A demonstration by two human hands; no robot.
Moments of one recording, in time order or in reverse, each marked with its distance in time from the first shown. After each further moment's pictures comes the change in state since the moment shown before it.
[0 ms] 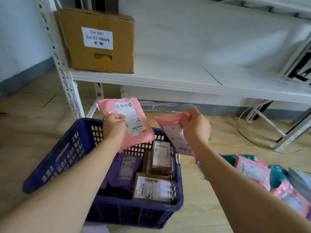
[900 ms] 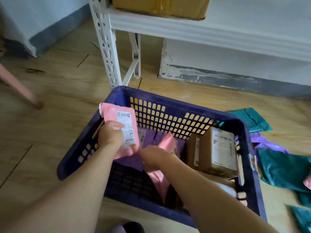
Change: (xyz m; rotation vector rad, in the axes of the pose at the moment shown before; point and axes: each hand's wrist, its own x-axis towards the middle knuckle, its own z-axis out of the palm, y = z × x) left_hand 0.119 -0.168 -0.096 0.346 0.144 -0.265; right_hand -0.114 -0.079 0.271 -0.450 -1.308 -0.719
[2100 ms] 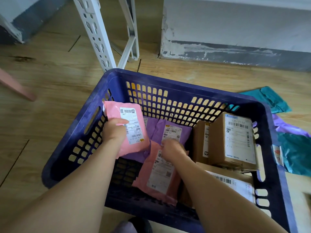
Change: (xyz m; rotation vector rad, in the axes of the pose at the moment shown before) left_hand 0.024 -0.024 0.039 -0.005 -0.087 -0.112; right_hand 0.058 0.070 0.076 0.406 0.124 0.540
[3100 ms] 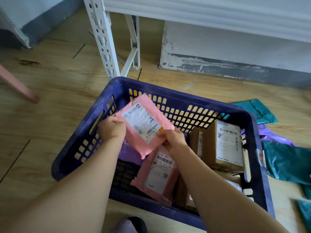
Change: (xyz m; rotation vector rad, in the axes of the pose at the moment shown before) left_hand -0.014 0.021 -0.015 0.060 0.162 0.061; right_hand -0.035 -0.024 -0.058 1.558 0.019 0.279
